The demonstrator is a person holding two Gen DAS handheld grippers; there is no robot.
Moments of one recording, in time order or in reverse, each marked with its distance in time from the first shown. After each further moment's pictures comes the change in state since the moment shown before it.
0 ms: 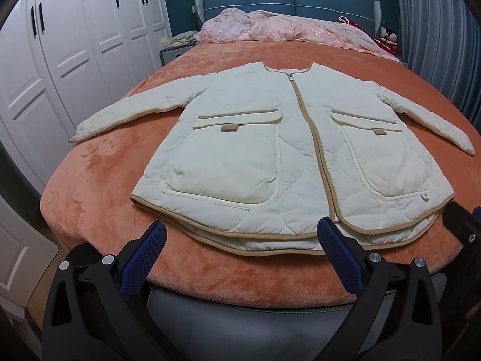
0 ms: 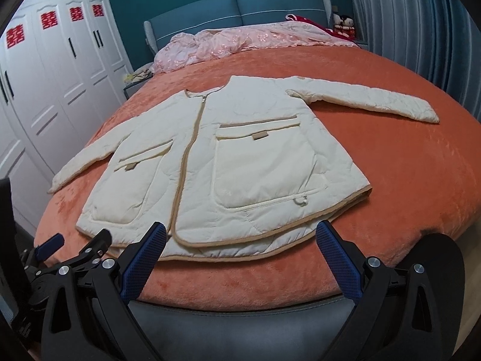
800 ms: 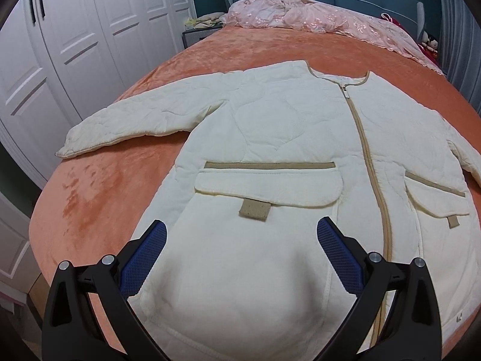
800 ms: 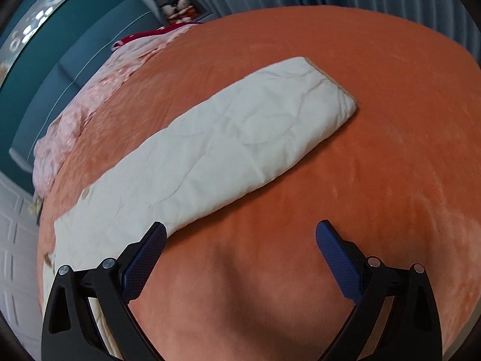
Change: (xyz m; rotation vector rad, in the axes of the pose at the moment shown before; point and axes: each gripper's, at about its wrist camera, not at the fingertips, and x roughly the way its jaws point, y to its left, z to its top) left arm 0.135 0.016 0.115 -0.093 0.089 0.116; right arm 0.166 -0.379 0.173 0.676 0.005 -0.280
